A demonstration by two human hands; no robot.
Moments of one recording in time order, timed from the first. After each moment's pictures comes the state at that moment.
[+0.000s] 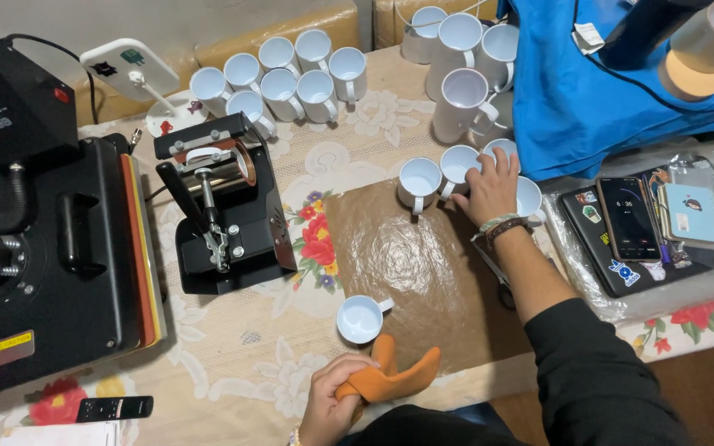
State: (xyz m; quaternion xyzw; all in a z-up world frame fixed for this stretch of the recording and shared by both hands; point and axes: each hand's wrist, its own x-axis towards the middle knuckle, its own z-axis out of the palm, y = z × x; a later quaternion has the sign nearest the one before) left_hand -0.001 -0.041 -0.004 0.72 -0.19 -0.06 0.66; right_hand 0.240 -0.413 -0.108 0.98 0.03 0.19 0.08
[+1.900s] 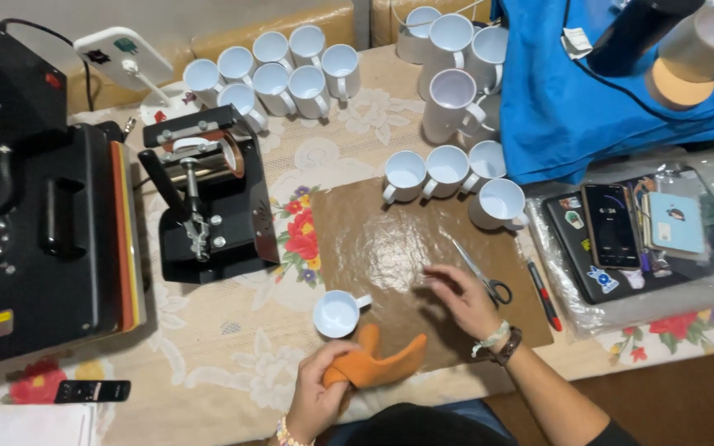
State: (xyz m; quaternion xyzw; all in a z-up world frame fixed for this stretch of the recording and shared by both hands) left_hand -0.010 -0.064 -0.019 0.79 -0.14 -0.03 0.60; right_hand 0.061 -0.369 -0.082 0.82 0.05 -0.02 -0.57
